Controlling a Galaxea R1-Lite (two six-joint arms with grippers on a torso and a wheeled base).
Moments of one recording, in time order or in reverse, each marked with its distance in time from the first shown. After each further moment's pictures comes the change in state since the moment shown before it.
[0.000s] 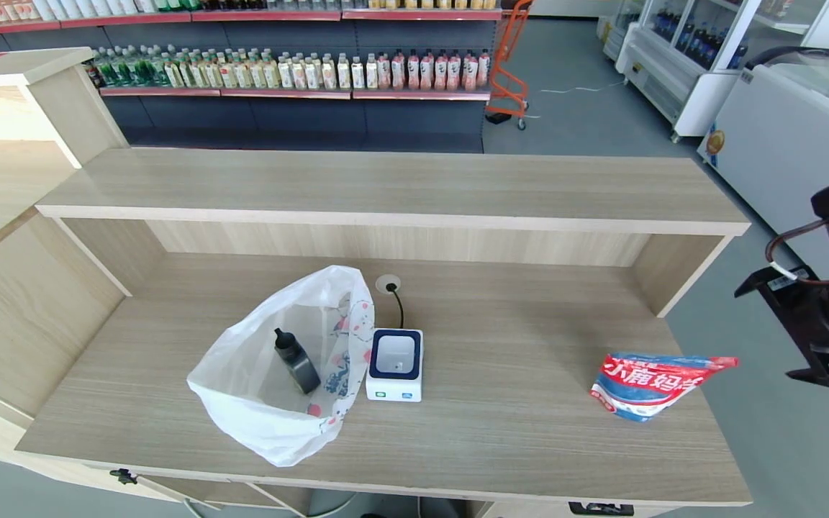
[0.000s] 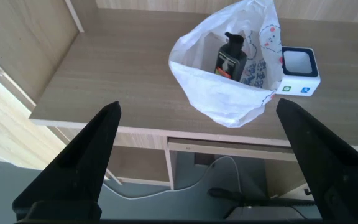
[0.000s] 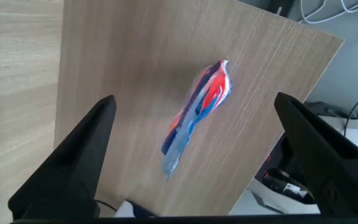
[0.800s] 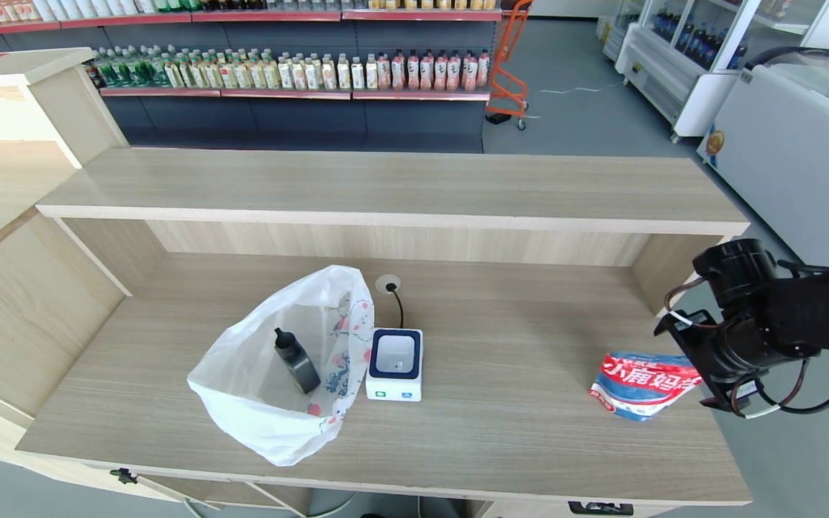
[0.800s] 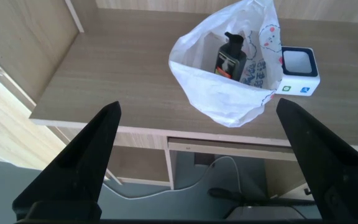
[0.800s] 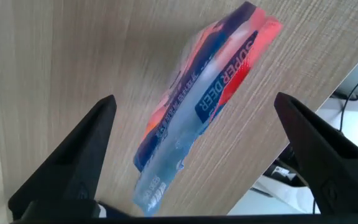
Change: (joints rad) left arm 0.000 0.000 0.000 0.000 0.000 0.000; right arm 0.109 0.254 0.073 -0.219 0.031 0.050
